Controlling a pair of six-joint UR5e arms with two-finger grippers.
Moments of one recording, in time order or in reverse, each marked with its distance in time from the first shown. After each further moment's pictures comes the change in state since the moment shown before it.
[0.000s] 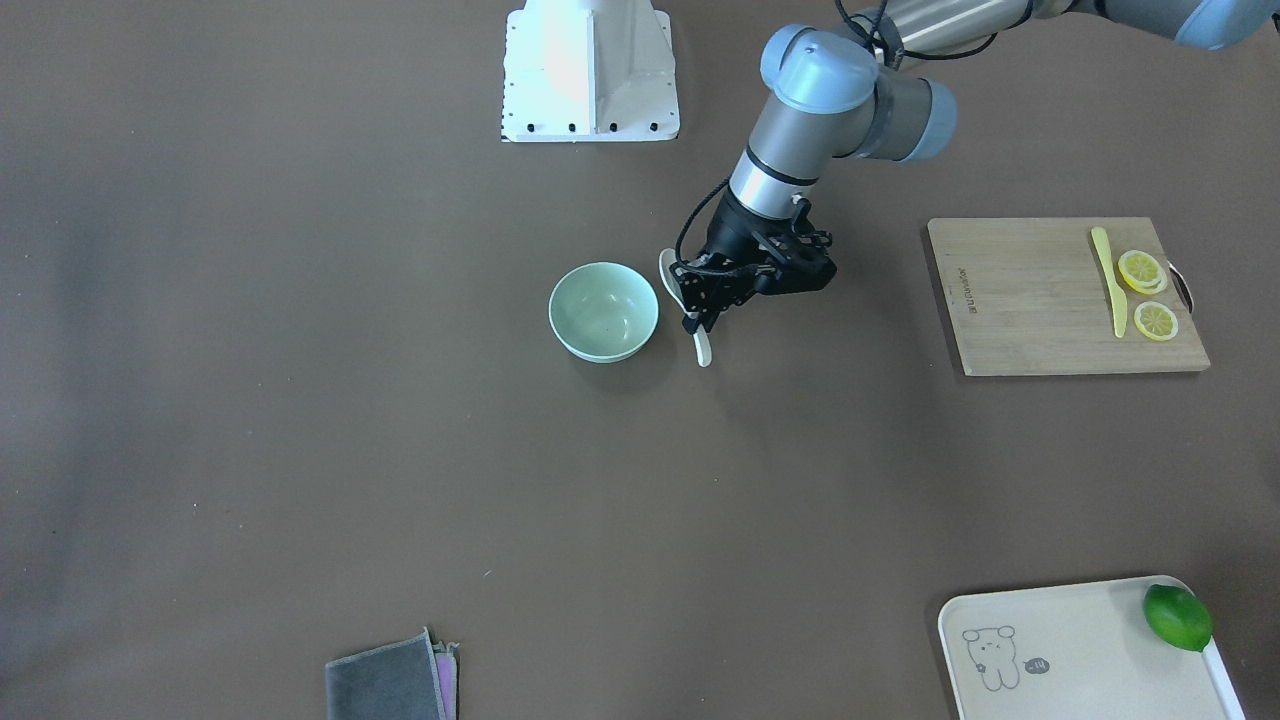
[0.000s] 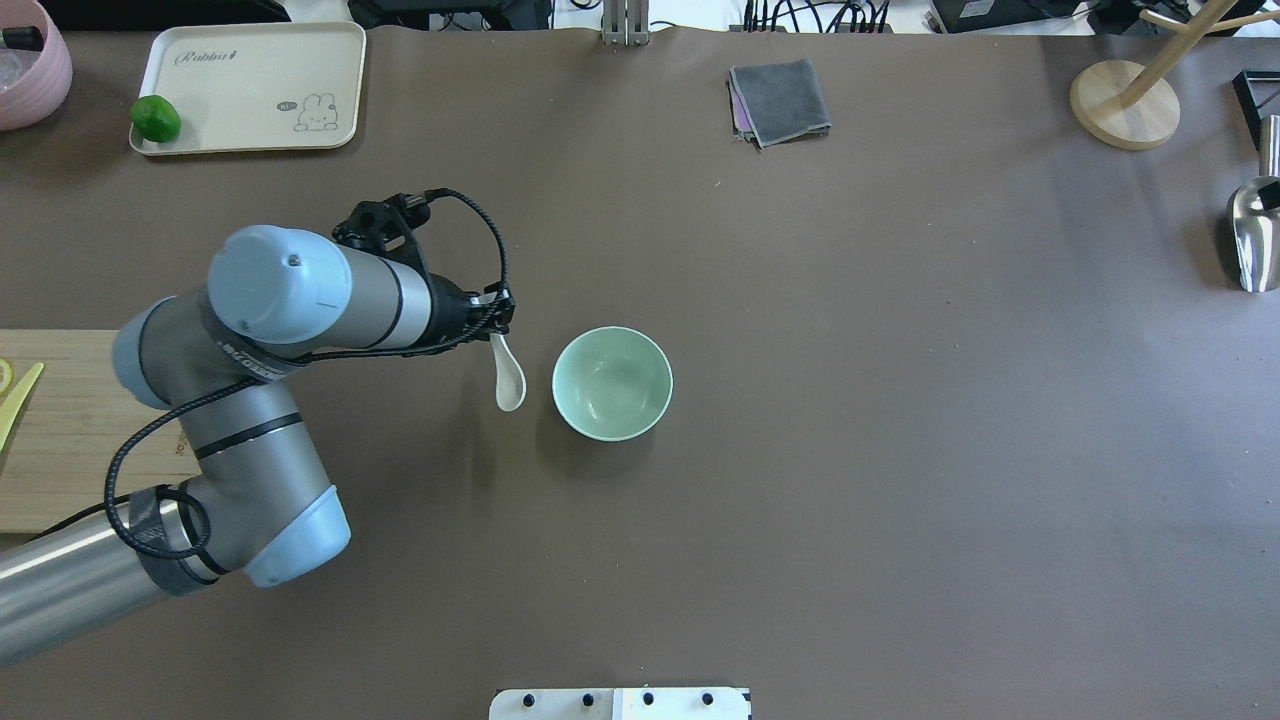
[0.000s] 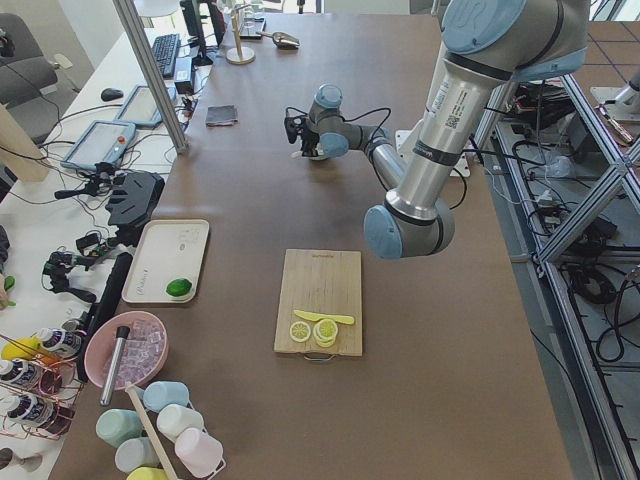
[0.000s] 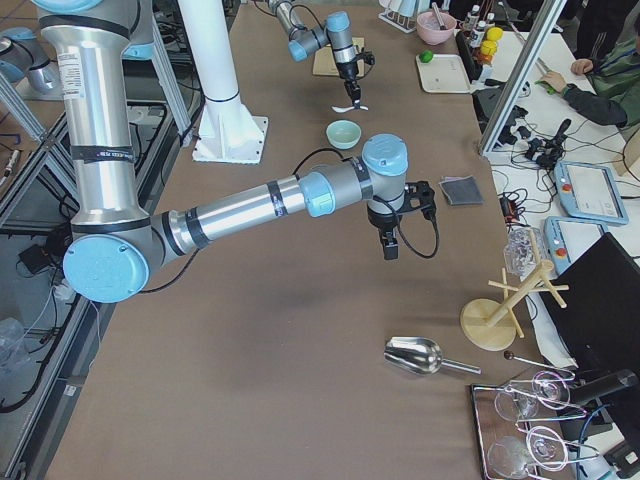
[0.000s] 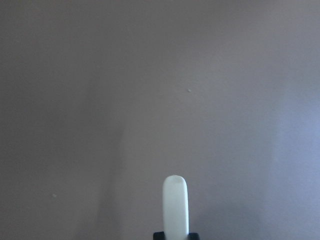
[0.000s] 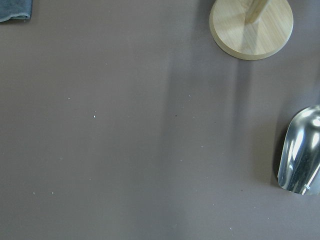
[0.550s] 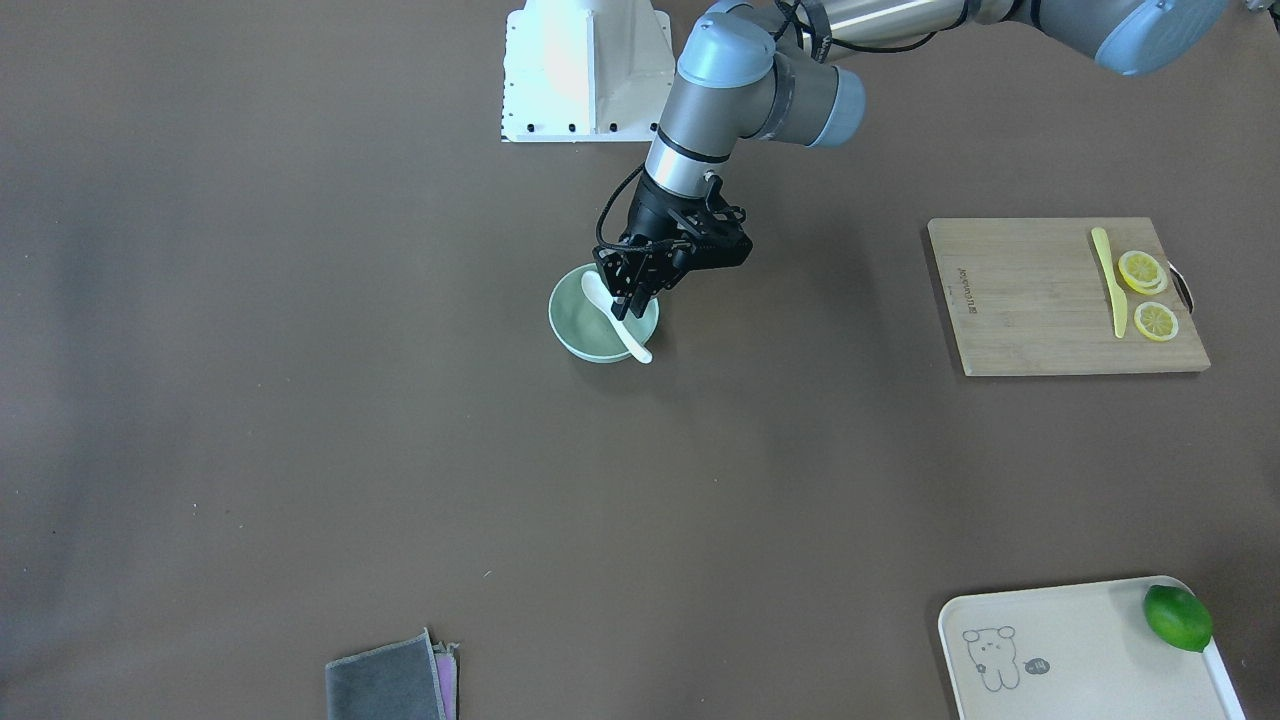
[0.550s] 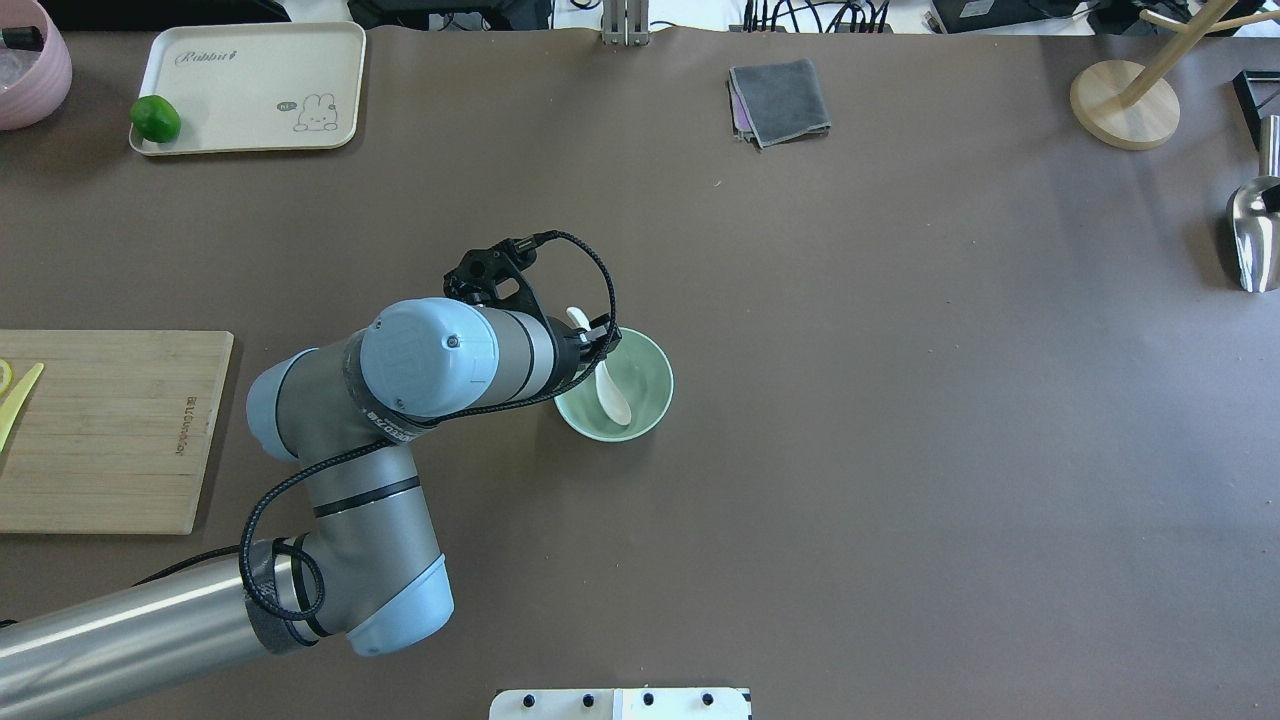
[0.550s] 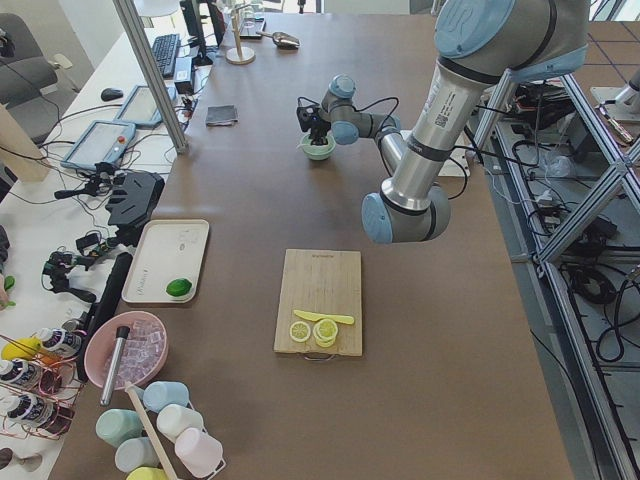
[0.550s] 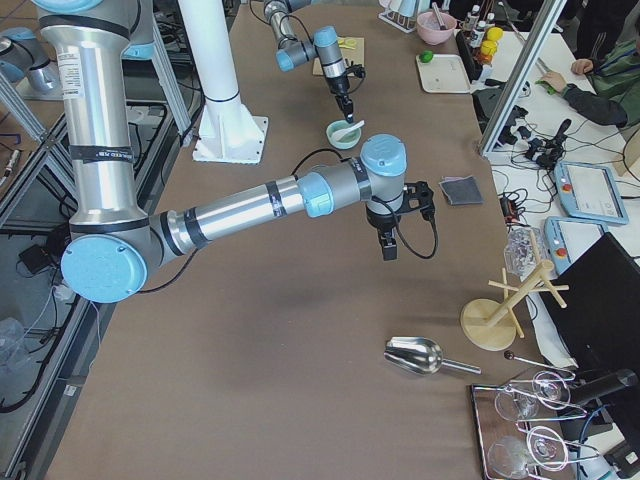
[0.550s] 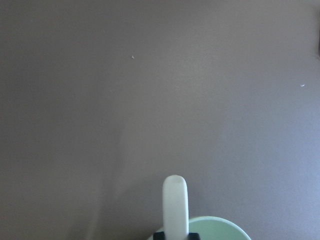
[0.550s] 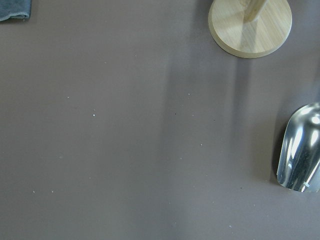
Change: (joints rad) left arm 0.096 -0.077 0.042 0.014 0.130 -0.074; right arm 0.001 -0.006 0.006 0.001 0.000 0.003
